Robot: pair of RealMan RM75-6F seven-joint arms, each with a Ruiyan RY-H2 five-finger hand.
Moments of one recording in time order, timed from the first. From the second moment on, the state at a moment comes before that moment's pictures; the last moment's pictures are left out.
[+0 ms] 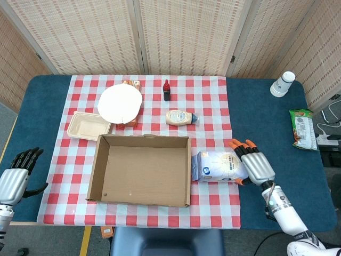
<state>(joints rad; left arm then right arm) -0.21 -1.13 -0.04 -1.45 1.49 1.36 -0.16 0.44 -1.21 0.15 -1.81 -1.18 1.01 -0.34</state>
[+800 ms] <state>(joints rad) -0.21 -1.12 -0.04 -1.44 1.49 1.36 -0.20 0.57 -1.34 0.11 -1.70 -1.02 0.93 -0.45</state>
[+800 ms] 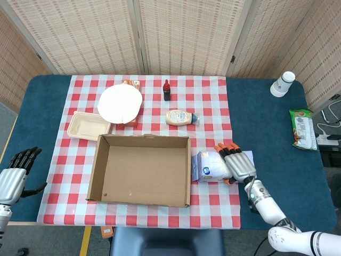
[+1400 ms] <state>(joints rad) -0.21 -1.12 -0.05 -1.44 1.49 1.36 -0.20 0.57 -1.38 0.09 -1.65 -1.05 0.99 -0.46</state>
